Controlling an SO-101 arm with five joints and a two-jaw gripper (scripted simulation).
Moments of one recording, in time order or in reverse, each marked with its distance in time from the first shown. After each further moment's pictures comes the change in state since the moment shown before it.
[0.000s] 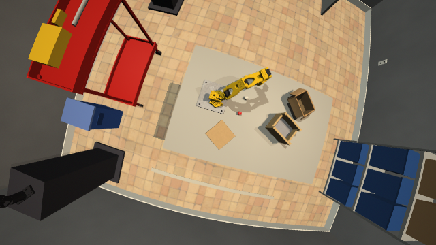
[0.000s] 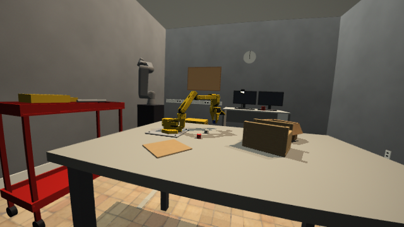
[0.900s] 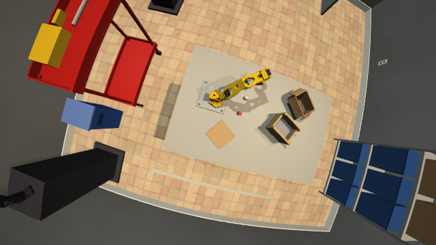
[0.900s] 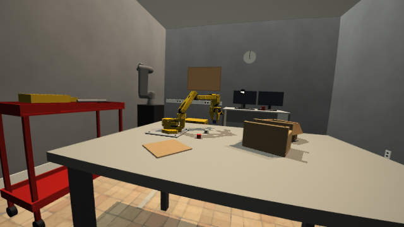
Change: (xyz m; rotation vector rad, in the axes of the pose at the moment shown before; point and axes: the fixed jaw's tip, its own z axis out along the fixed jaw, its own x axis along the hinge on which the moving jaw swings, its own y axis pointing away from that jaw) arm 0.002 0.000 0.000 0.000 0.000 -0.282
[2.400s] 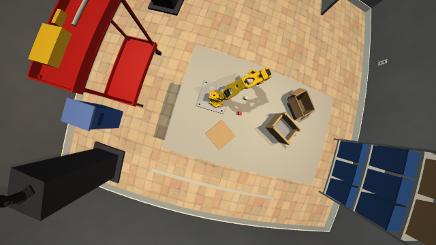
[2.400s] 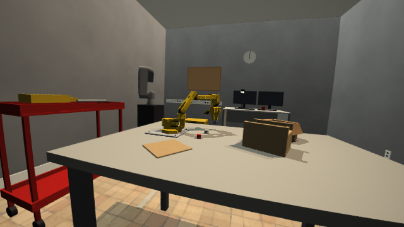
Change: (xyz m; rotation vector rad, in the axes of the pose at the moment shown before) arm 0.008 -0.007 0.000 0.000 0.000 -1.435
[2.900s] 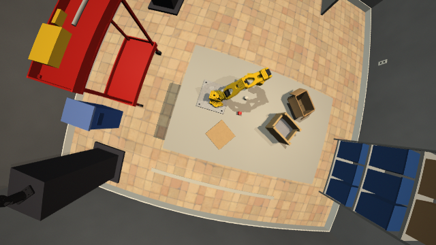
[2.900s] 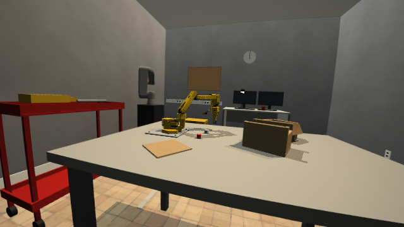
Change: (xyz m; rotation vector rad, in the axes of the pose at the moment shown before) arm 0.004 -0.001 0.000 0.000 0.000 -0.507
